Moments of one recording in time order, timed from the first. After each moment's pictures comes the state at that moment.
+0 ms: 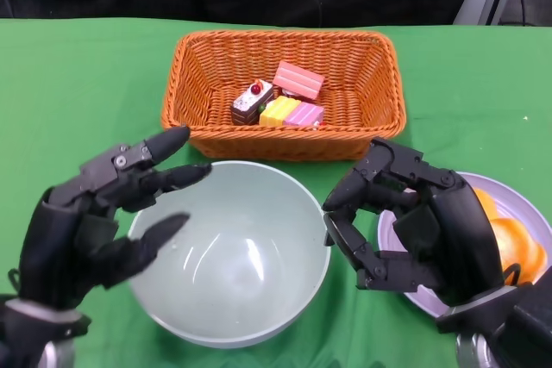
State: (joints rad) left arm -0.11 0.44 -0.39 0.23 -0.53 -0.86 -0.02; right arm 0.00 0.07 0.19 -0.17 0.09 -0.28 0.20
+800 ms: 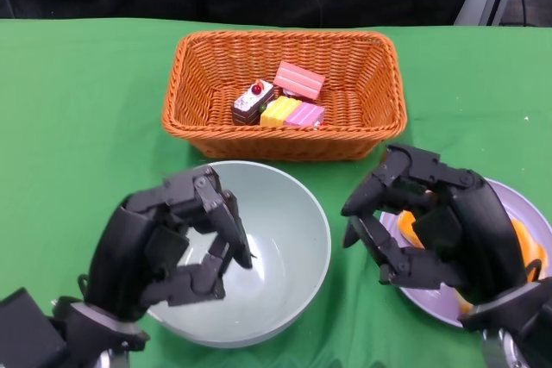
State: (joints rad) left arm -0.01 0.13 -0.18 0.06 -0.37 -0.56 -0.35; right arm 0.00 0.01 0.14 -0.15 0.14 -0.30 0.29
